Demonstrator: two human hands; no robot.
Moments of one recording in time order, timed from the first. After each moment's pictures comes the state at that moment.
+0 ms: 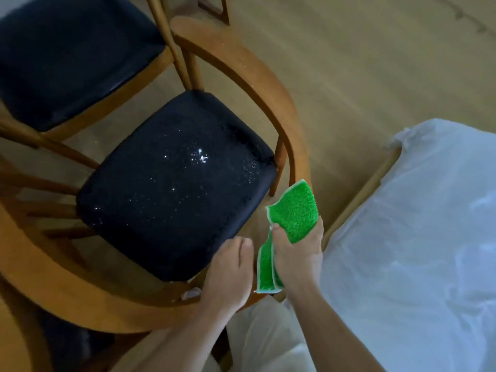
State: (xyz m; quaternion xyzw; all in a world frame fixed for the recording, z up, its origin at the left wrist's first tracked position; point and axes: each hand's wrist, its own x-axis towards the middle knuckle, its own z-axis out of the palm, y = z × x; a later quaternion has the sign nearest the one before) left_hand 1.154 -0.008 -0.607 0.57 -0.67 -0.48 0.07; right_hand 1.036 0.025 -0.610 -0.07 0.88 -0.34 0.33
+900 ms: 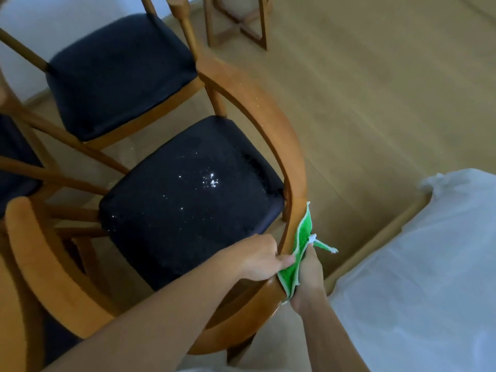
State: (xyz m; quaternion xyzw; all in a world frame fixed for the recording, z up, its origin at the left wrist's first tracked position) left_hand 1.044 -0.103 -0.575 0.44 -0.70 -0.49 -0.28; right_hand 0.953 -0.012 -0.646 0.20 0.65 -0.45 0.58
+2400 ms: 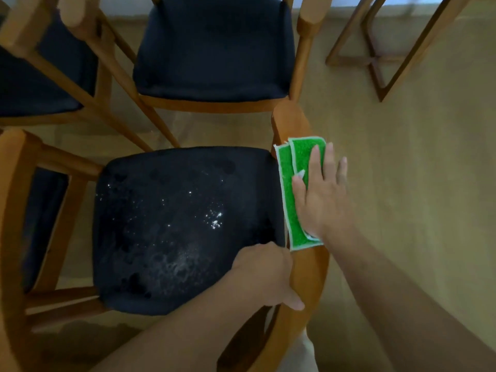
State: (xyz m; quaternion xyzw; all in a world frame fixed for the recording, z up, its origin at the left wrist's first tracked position) left_hand 0.968 -0.282 -0.600 0.60 -0.61 -0.46 -0.24; right_hand 0.873 -0.381 -0.658 -0.78 0.59 -0.02 0.22
